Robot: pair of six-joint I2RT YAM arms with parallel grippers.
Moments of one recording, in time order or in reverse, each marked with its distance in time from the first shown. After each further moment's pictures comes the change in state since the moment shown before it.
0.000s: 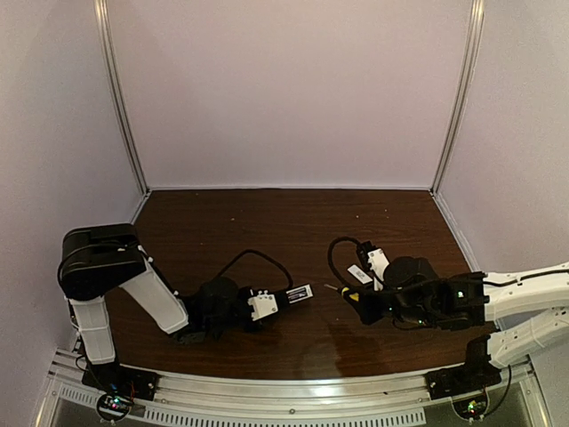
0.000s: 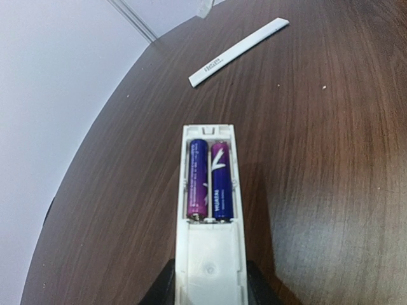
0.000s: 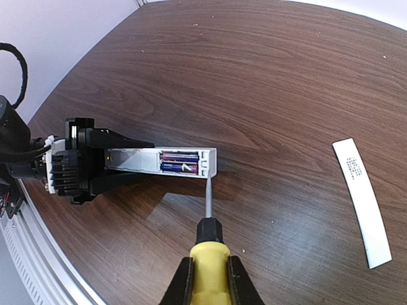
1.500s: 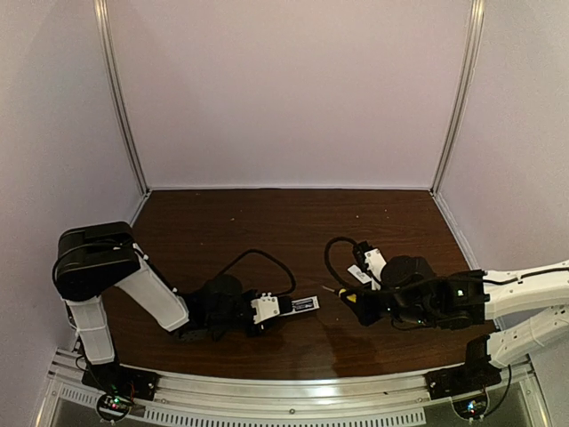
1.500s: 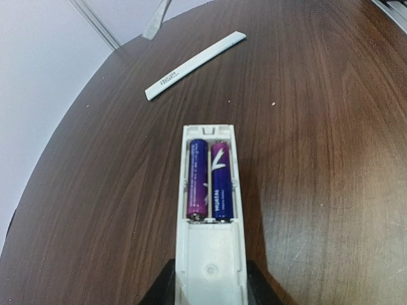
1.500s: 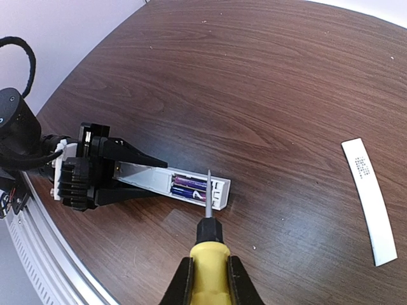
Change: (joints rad) left arm 0.000 -0.028 0.027 -0.118 0.159 -0.078; right arm 0.021 0.012 0.039 -0.036 -0.008 0.011
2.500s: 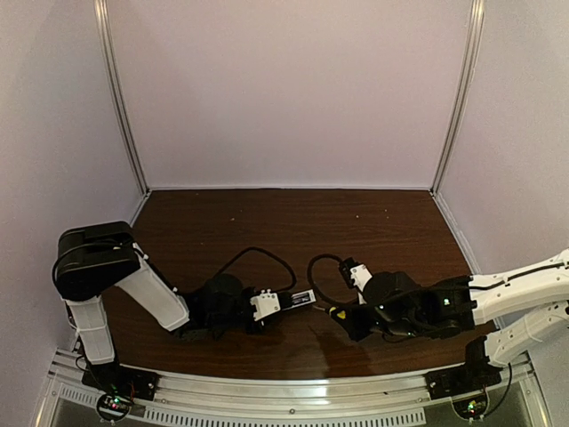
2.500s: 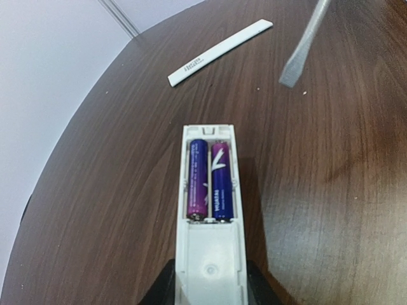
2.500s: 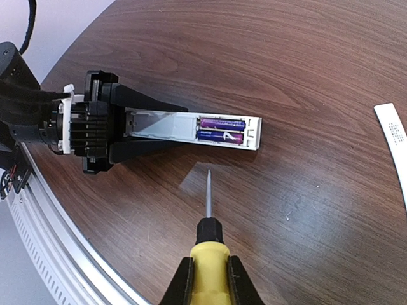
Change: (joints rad) left arm 0.000 0.000 0.006 -0.004 -0.095 0.000; right arm 0.089 0.098 0.031 -0.033 -0.012 0.102
